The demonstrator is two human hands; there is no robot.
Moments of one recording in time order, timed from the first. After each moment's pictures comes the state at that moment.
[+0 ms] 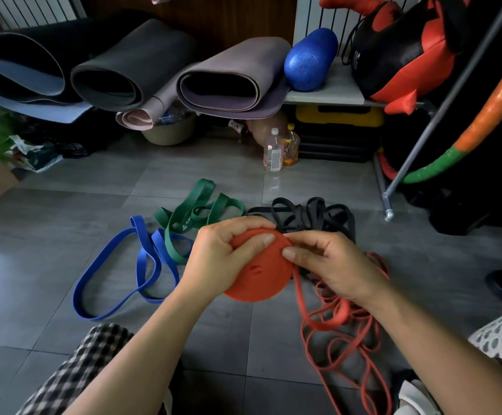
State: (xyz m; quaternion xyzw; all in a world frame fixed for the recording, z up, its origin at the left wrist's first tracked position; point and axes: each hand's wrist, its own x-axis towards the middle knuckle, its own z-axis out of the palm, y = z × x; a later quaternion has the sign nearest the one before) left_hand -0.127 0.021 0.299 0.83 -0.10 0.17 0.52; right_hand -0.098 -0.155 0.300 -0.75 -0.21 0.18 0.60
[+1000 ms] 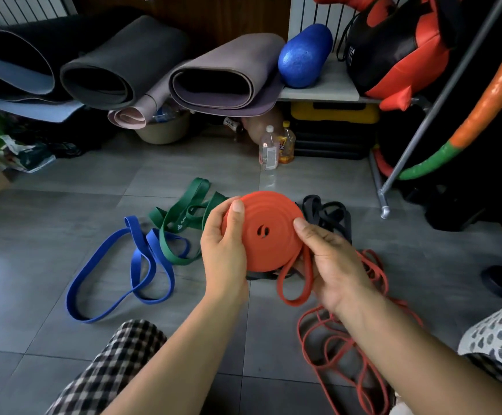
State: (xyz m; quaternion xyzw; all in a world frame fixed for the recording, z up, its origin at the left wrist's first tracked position) left_hand -0.111 -0.025 0.291 0.57 0.21 0.20 0.77; right_hand -0.095 -0.139 0.284 -0.51 0.12 0.16 0.84
